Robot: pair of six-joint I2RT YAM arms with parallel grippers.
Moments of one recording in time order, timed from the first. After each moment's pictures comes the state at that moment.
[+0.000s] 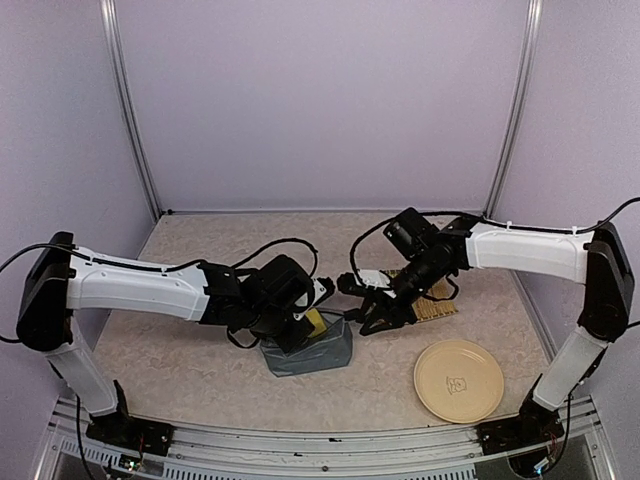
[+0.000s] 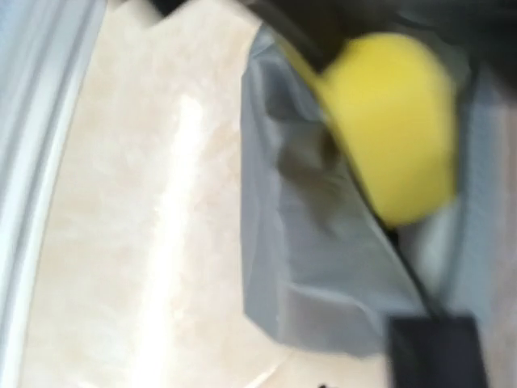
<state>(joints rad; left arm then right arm) -1.08 1.69 1.12 -0.40 -0.21 -0.09 0.74 1.67 1.25 -0.73 -0.66 -0.77</state>
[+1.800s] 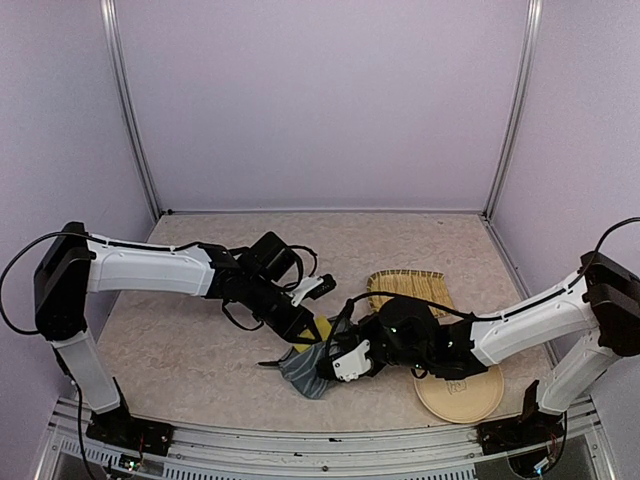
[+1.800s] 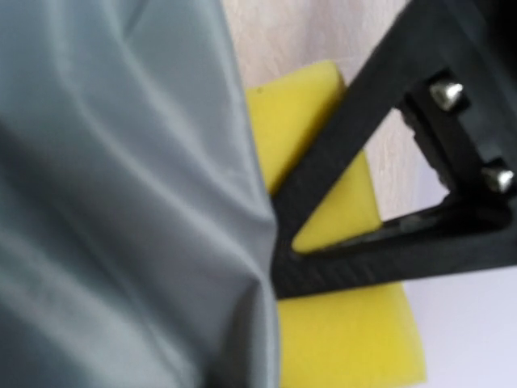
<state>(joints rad) -0.90 1.76 1.18 -0.42 0.47 -0.15 1.17 1.55 0.65 0.40 0.20 -1.20</state>
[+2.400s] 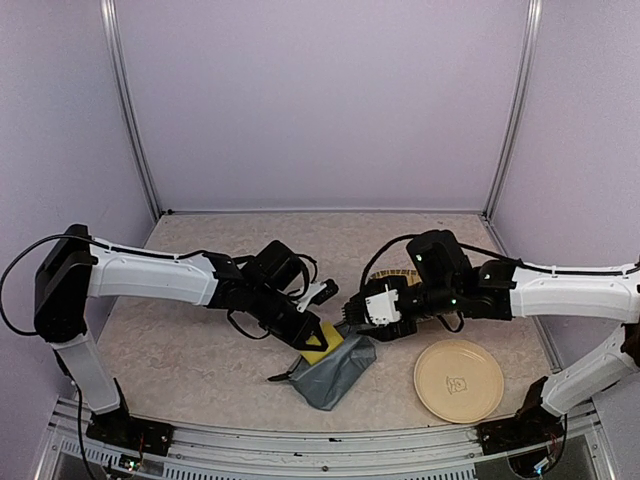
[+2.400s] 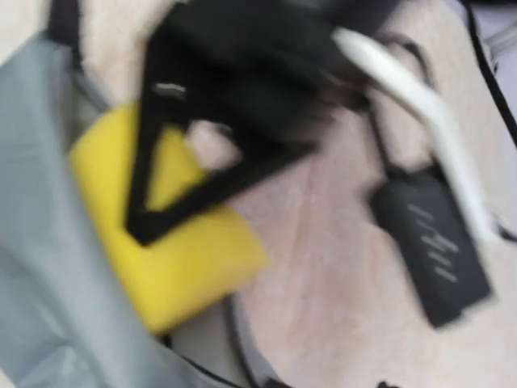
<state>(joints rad) -0.94 1.76 1.14 -0.35 0.45 -0.32 0.96 1.34 0.87 -0.15 -0.20 -1.00</state>
